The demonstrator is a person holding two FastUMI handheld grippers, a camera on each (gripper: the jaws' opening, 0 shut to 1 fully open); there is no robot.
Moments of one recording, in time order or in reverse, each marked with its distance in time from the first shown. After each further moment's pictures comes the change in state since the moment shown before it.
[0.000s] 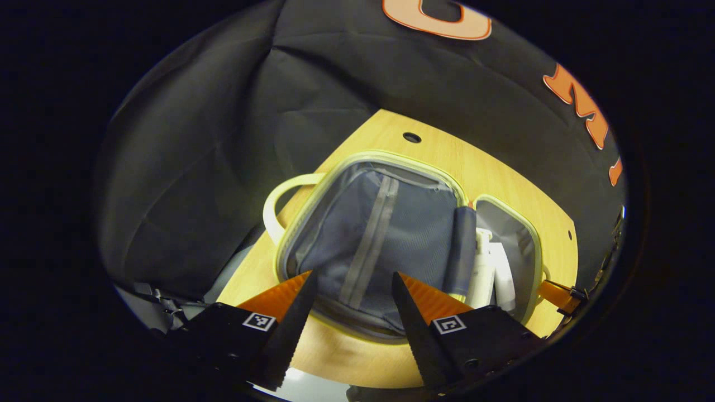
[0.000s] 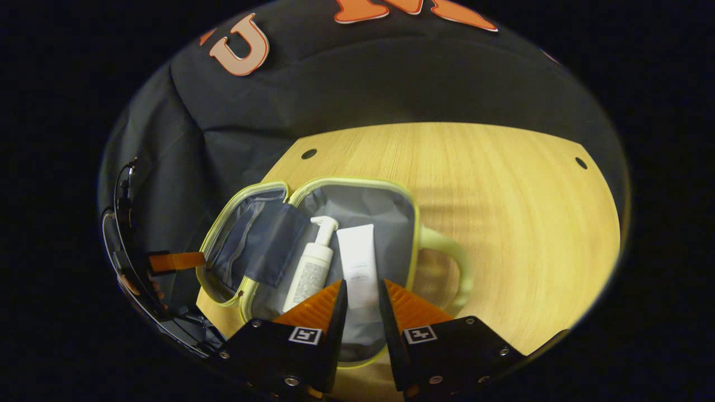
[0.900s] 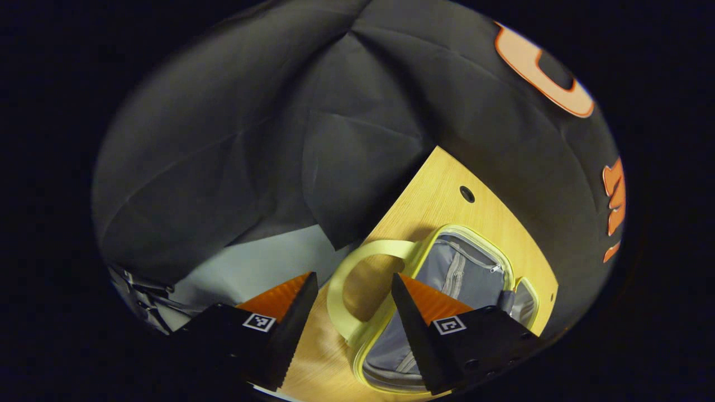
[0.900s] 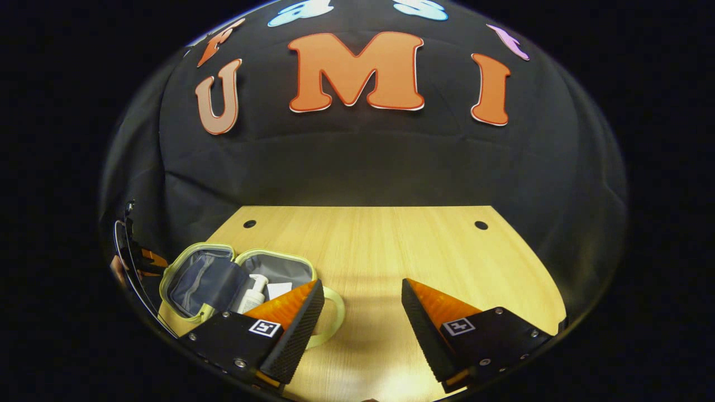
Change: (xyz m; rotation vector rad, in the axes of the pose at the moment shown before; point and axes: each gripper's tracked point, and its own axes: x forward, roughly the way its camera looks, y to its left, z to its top) left arm 0.077 0.108 0.073 -0.310 -0.021 -0.085; right arm -0.141 -0.092 0.063 -0.028 -0.384 -0.361
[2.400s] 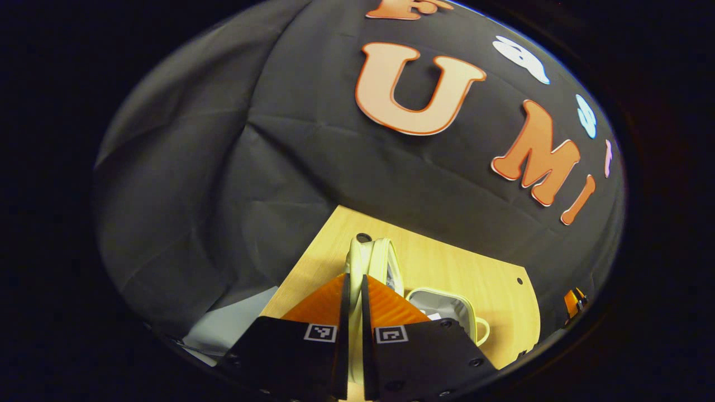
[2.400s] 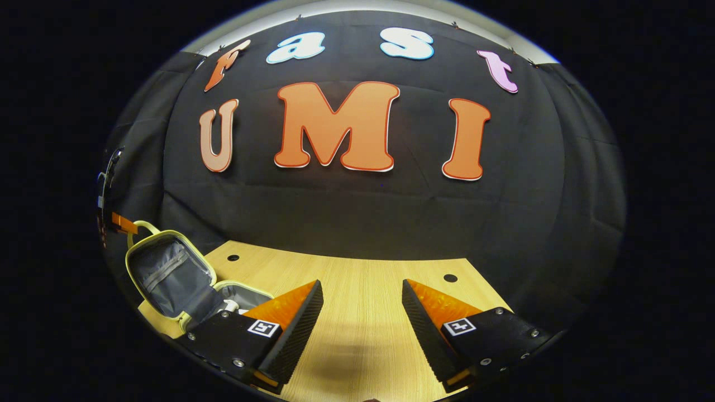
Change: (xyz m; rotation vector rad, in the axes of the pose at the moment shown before) left arm -0.196 -0.182 0.028 0.352 -0.338 -0.239; right arm -0.032 -0.074 0.073 -0.064 -0.280 -0.008
